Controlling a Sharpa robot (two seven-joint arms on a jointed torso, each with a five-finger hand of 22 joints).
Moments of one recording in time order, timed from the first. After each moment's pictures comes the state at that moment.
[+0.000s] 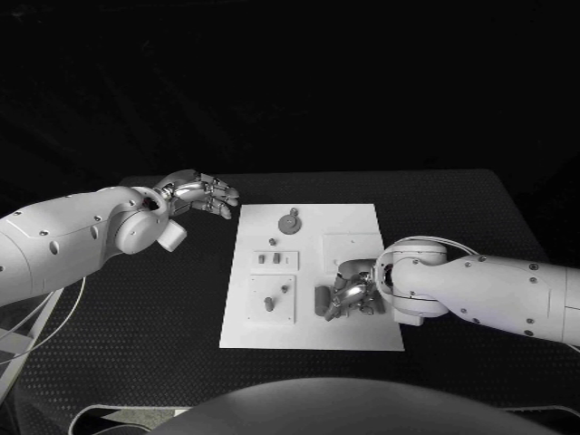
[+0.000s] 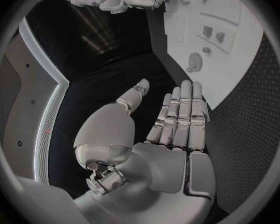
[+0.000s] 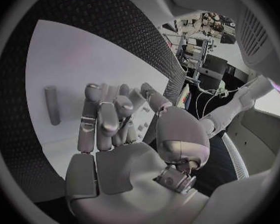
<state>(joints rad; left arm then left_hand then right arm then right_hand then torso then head) 1.15 -0.79 -0.08 1.13 -0.40 0.04 0.15 0.97 -0.02 0.46 -0.27 0.07 0.72 0.19 0.30 0.45 1.02 0.18 0.07 0.25 0.90 0.11 0.56 0.50 0.02 0.95 0.01 0.07 0.82 1.11 -0.69 -0.23 1.53 -1.10 0.13 -0.45 0.78 -0.11 0.58 -0.27 0.08 1.08 0.05 0.25 0.78 1.25 -0.05 1.06 1.19 1.31 -0.15 1.42 0.97 0.25 1.19 -0.02 0.73 1.31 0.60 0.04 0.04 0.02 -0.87</state>
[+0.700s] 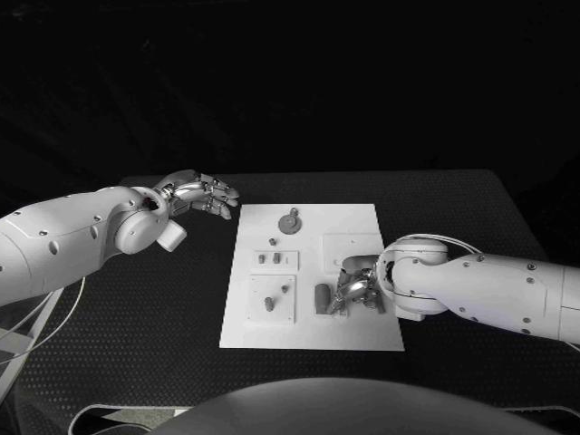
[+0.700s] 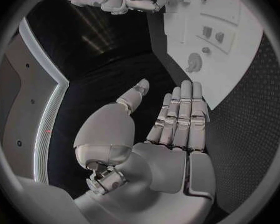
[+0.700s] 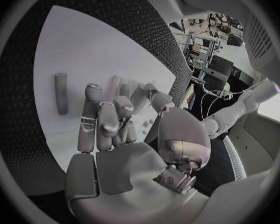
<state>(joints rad) 1.15 -0.79 -0.08 1.13 -0.40 0.04 0.14 0.97 -0.02 0.46 -0.27 0.07 0.72 0.19 0.30 0.45 1.02 0.18 0.07 0.25 0.90 0.11 0.56 0.50 0.02 0.95 0.01 0.07 0.81 1.11 -0.68 -0.23 1.49 -1.15 0.10 -0.45 0.74 -0.07 0.58 -0.23 0.08 1.09 0.05 0.25 0.78 1.26 -0.06 1.07 1.20 1.31 -0.15 1.43 0.96 0.25 1.20 -0.02 0.72 1.31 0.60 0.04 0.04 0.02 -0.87</state>
